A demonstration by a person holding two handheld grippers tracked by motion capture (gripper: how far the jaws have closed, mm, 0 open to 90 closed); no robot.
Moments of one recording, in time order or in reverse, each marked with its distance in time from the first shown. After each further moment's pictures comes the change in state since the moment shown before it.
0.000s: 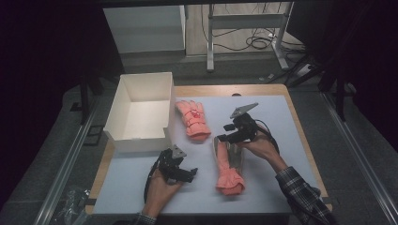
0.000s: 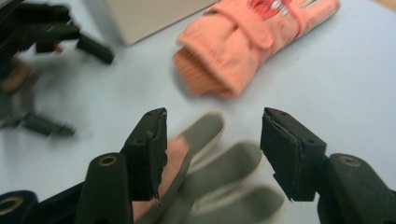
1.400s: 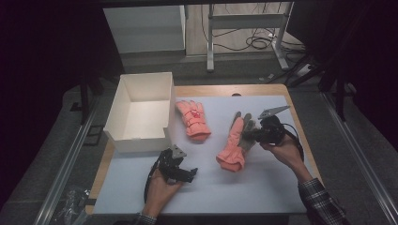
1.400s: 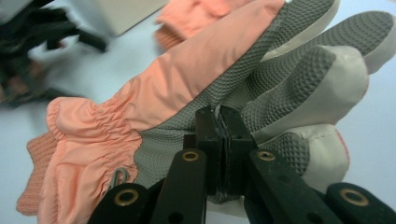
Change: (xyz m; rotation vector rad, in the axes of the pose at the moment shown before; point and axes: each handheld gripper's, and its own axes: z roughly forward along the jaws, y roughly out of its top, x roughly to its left) left arm 0.000 0.000 0.000 0.001 0.002 0.006; right arm -0.010 -0.041 -0.072 -0.007 -0.023 0.119
